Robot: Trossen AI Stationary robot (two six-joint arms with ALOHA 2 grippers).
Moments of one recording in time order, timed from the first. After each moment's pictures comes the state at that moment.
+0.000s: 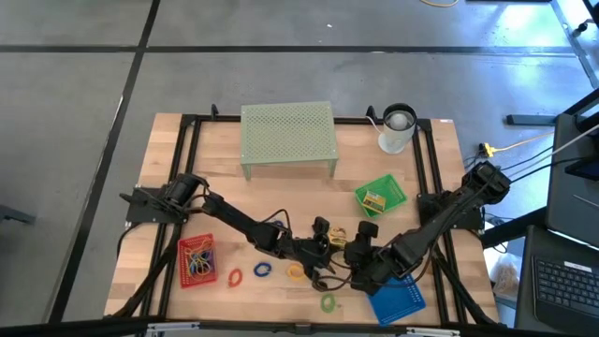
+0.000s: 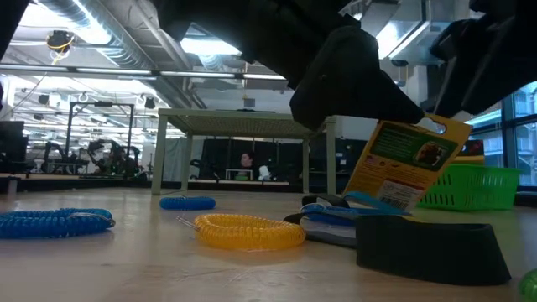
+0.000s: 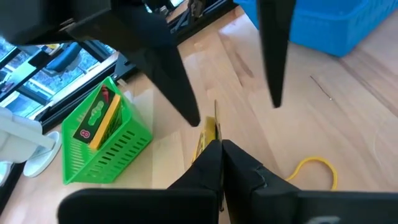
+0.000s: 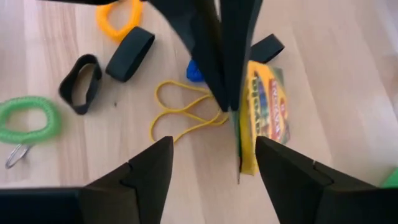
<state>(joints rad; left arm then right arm) -0.37 2.12 1.34 0.29 -0.45 0.35 0.72 1.67 1.12 -0.69 0.49 0.77</state>
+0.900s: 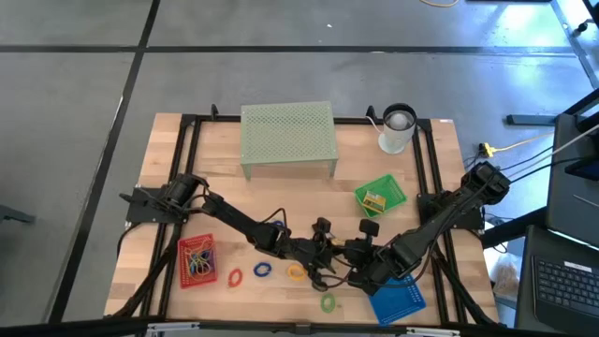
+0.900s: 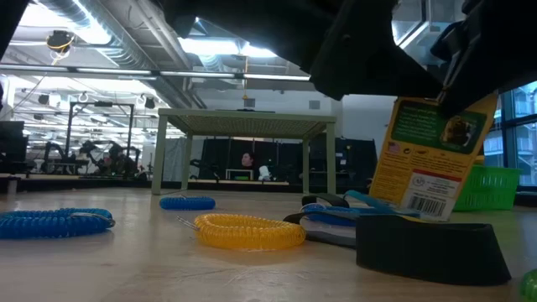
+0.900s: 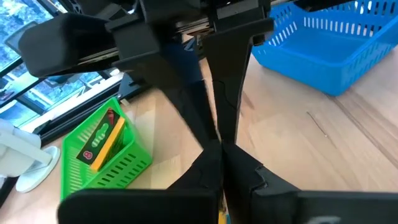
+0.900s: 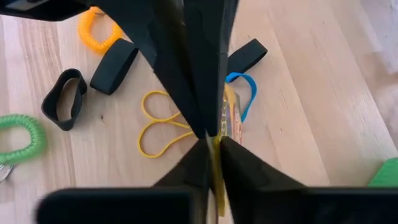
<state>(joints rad) -0.37 2.12 1.34 0.39 -0.42 0.33 0.71 1.68 1.12 -0.70 0.53 0.83</state>
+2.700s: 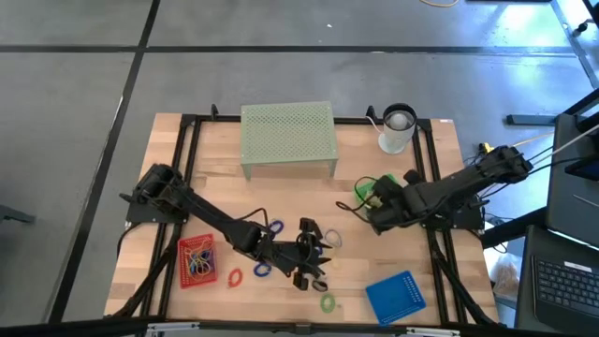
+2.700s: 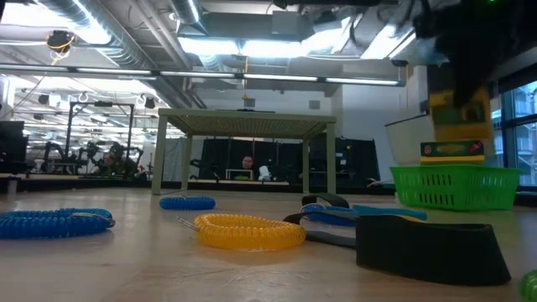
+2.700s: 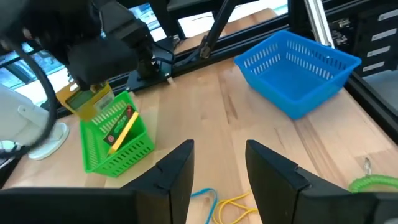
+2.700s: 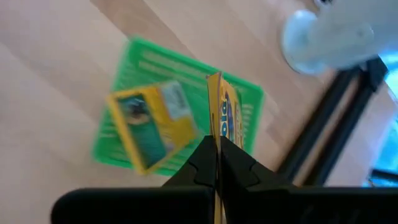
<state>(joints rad) -0.46 1.89 1.34 0.08 -0.50 0.12 0.40 1.39 1.07 -1.44 0.50 1.20</state>
